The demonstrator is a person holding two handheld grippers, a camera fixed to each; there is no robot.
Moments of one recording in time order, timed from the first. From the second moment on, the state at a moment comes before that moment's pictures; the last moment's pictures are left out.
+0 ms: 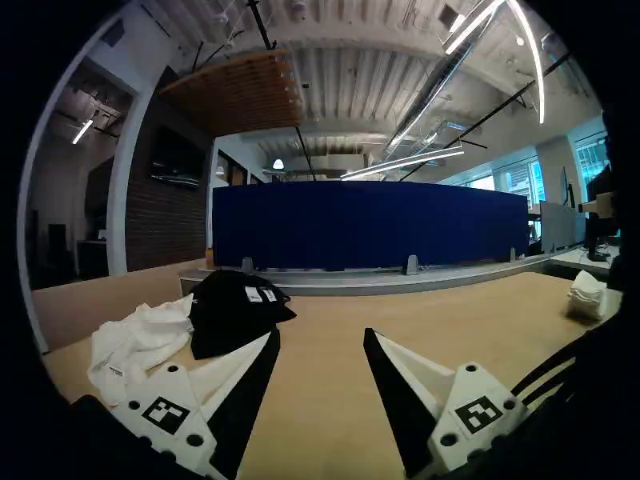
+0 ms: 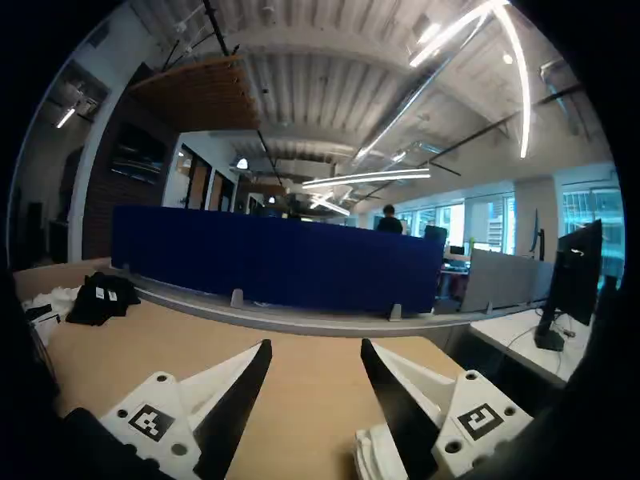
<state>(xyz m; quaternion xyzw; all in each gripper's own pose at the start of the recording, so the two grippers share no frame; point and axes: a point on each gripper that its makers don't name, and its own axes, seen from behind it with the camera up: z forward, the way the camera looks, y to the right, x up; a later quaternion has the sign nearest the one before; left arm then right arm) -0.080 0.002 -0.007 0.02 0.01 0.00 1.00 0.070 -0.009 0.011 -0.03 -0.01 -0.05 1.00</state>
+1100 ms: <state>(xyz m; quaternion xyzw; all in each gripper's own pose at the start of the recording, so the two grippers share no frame) -0.079 0.001 -0.007 0.02 0.01 0.00 1.00 -0.030 0.010 0.008 -0.02 0.00 0.00 1.00</state>
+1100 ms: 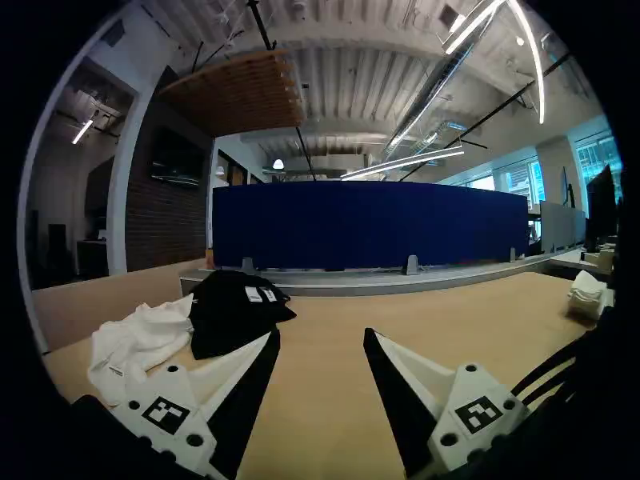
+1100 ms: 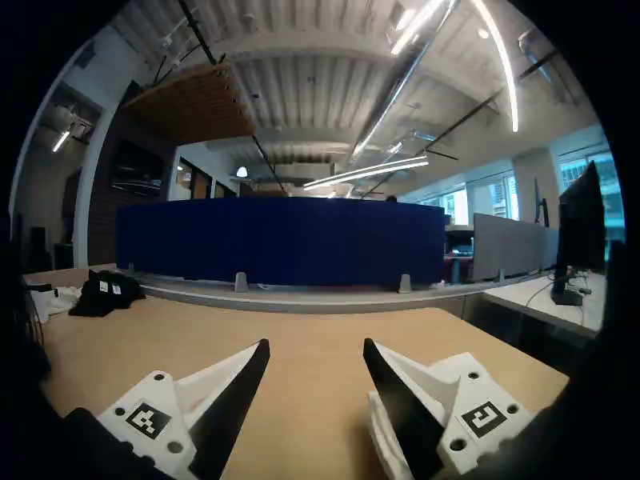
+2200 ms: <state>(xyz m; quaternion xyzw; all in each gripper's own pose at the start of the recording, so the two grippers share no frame) -0.080 0.001 -0.007 0.02 0.01 0.00 1.00 -0.057 0.007 0.010 -0.01 -0.01 0.02 1.00</state>
